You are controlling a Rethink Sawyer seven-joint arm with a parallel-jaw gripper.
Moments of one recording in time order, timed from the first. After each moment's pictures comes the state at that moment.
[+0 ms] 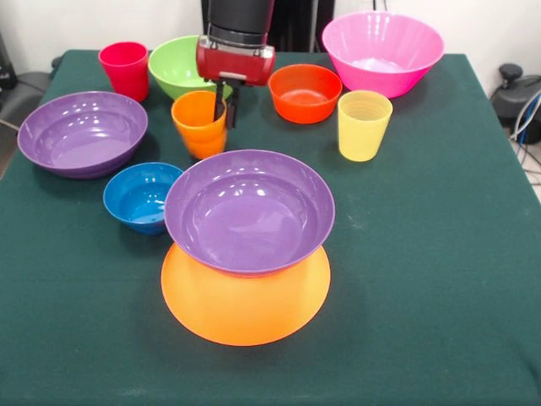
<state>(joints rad) -0.34 -0.53 -0.07 1.84 -0.54 -0.09 1.97</state>
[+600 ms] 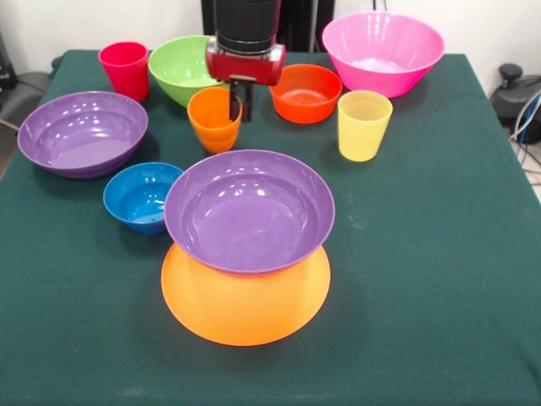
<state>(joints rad) -0.45 -0.57 0.11 1.84 -0.48 0.25 1.97</state>
